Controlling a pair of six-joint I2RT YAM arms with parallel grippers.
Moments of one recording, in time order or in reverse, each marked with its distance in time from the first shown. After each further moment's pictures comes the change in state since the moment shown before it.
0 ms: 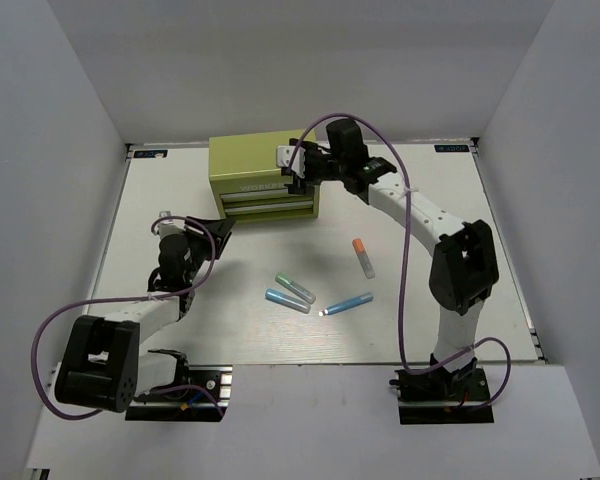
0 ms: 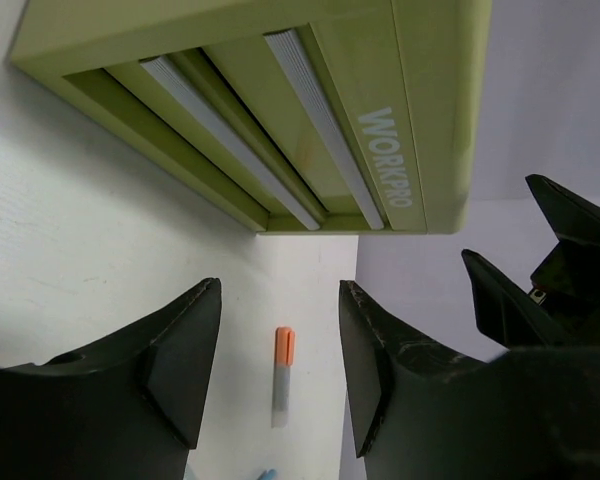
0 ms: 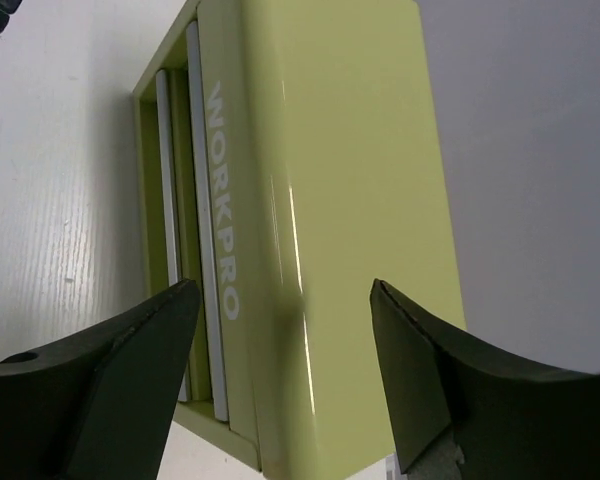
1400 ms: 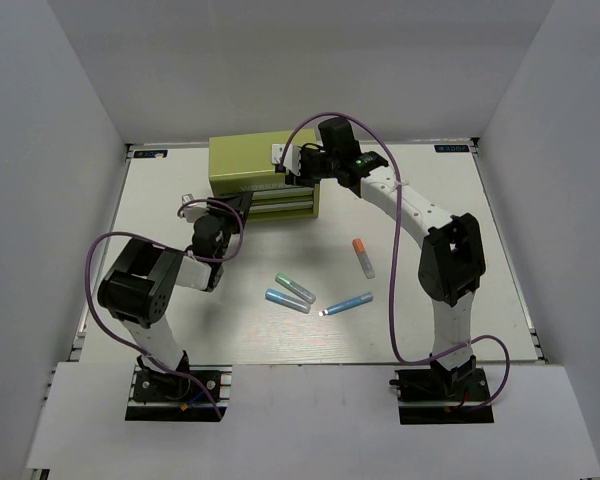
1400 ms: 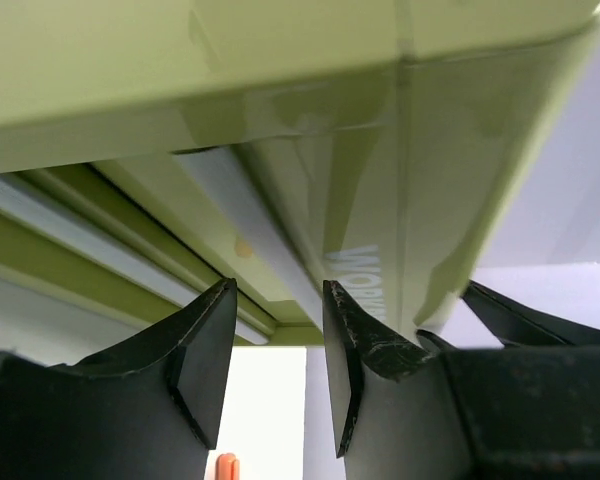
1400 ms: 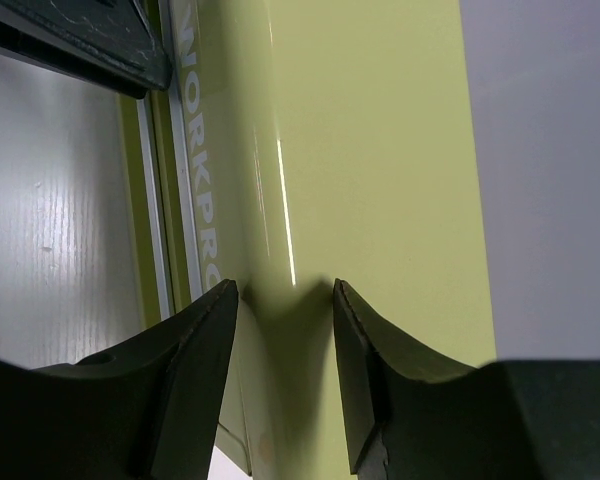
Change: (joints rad) left arm -0.156 0.542 0.236 0.459 -0.263 -0.116; right arm 0.006 0.116 0.138 -0.128 0.110 -0.023
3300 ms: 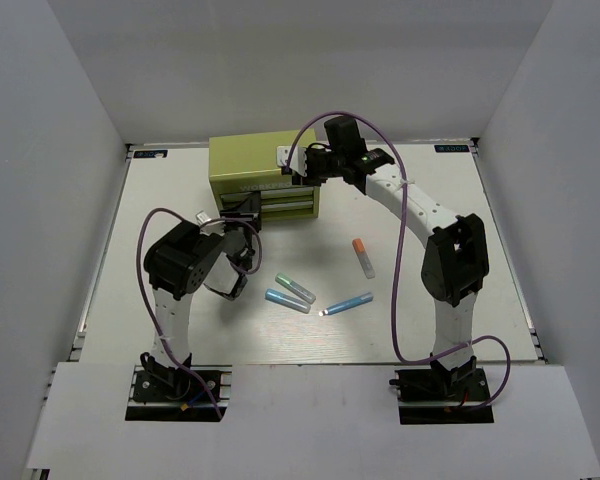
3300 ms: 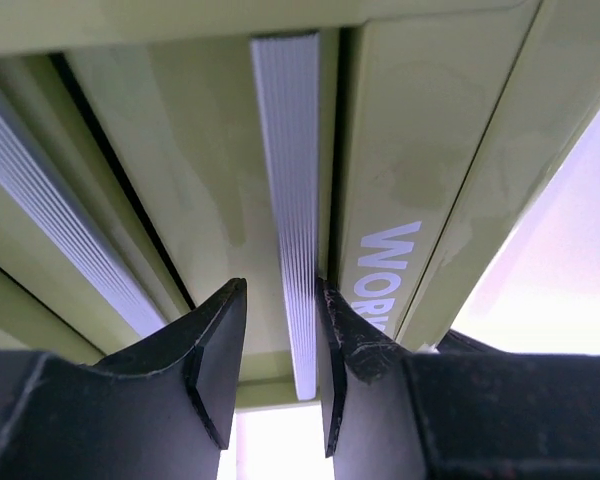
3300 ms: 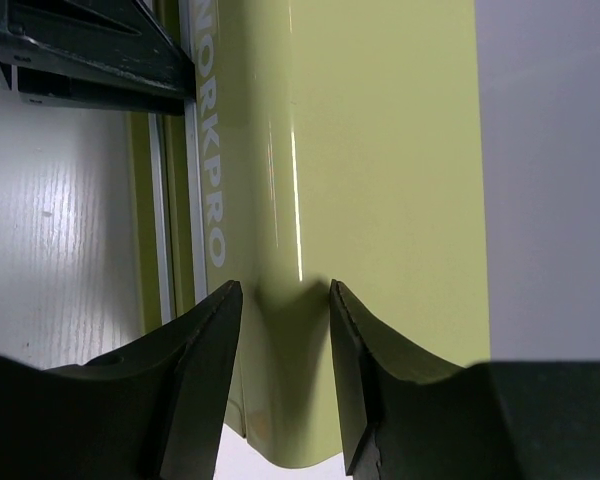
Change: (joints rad) left arm -0.159 0.327 0.062 0.422 -0.340 -0.110; right arm -0.026 -0.014 0.006 -0.072 -0.024 -0.080
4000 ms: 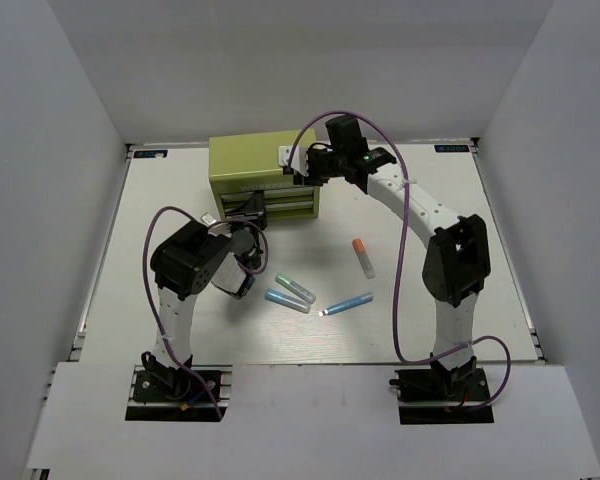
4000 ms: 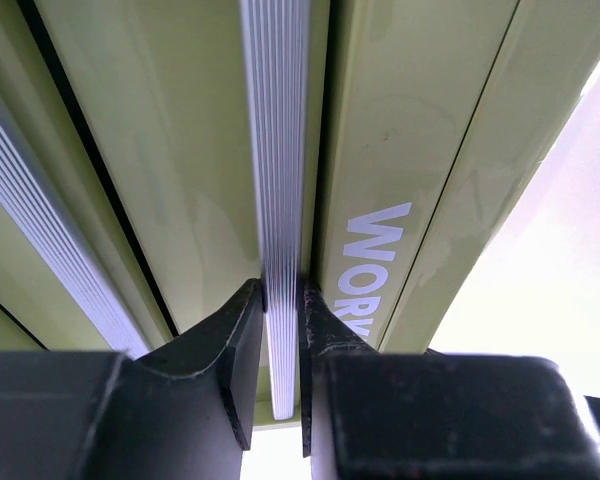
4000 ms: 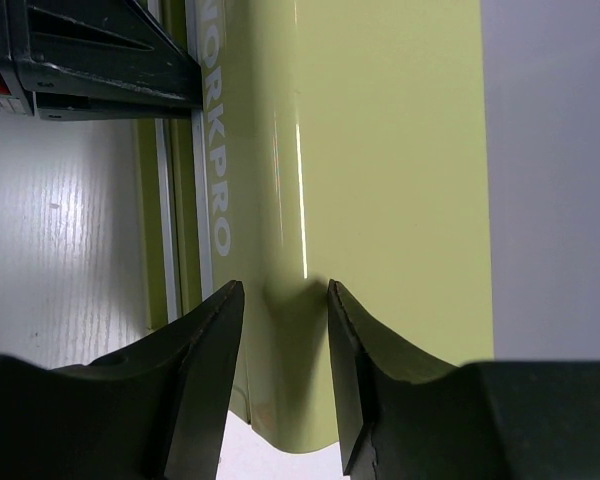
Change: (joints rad) left arm -0.059 0.039 0.061 0.013 -0.148 -0.036; right arm -0.005 -0.008 0.002 -0.026 0.001 -0.005
